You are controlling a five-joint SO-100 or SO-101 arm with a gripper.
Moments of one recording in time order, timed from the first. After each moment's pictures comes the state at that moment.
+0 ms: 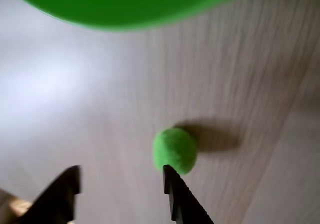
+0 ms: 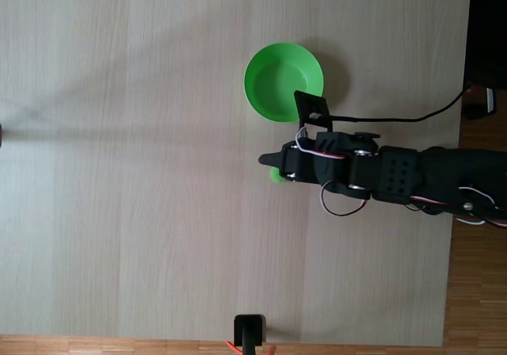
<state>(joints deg) 2.1 92.5 110.5 50.4 -2.5</state>
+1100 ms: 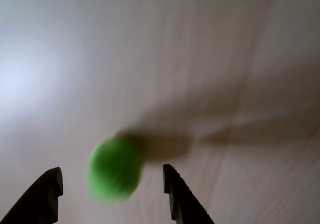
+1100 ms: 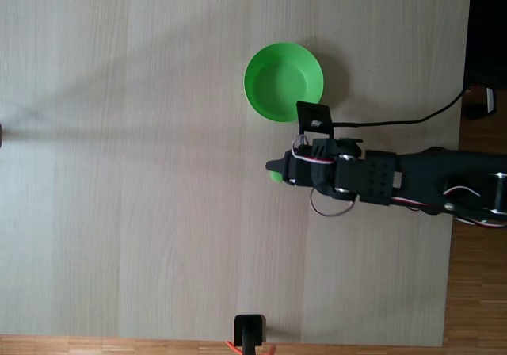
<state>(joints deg) 1.3 85.6 110.8 55.1 -2.1</state>
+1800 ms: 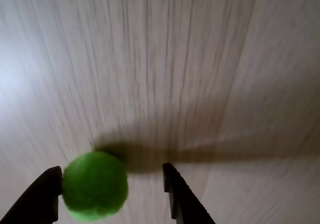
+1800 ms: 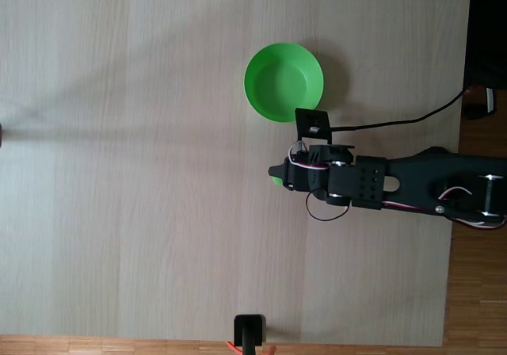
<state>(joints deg) -1.1 83.4 110.8 55.1 -2.5</state>
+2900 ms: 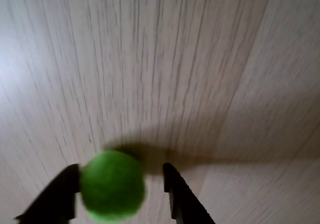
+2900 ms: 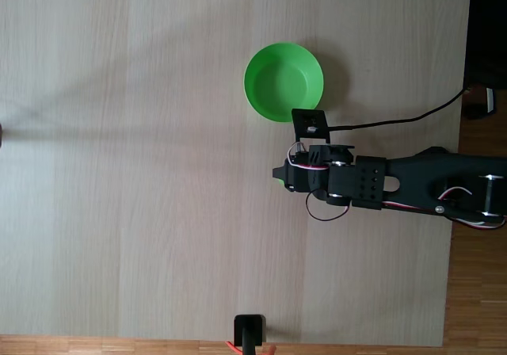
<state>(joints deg) -1.1 83.4 110.8 55.1 -5.9</state>
